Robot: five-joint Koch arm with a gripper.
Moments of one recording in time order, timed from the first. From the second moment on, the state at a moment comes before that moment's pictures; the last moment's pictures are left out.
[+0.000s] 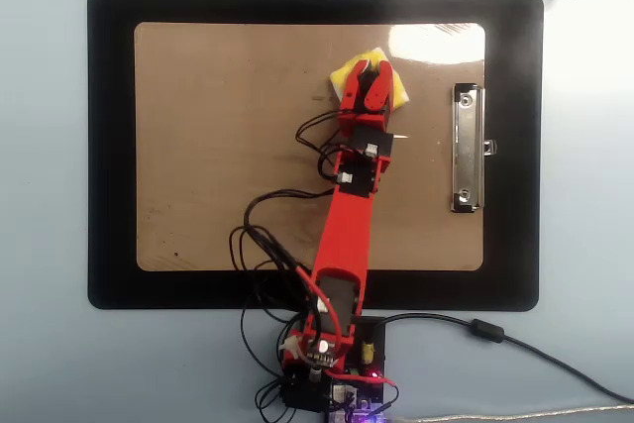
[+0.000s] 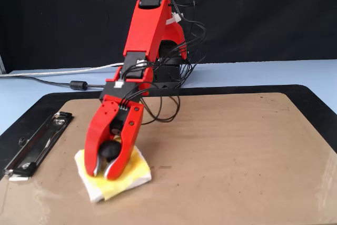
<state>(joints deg) 7.9 58.2 95.8 -8.0 -69.2</state>
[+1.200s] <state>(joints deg) -7.6 80.3 123.2 -7.0 -74.9</state>
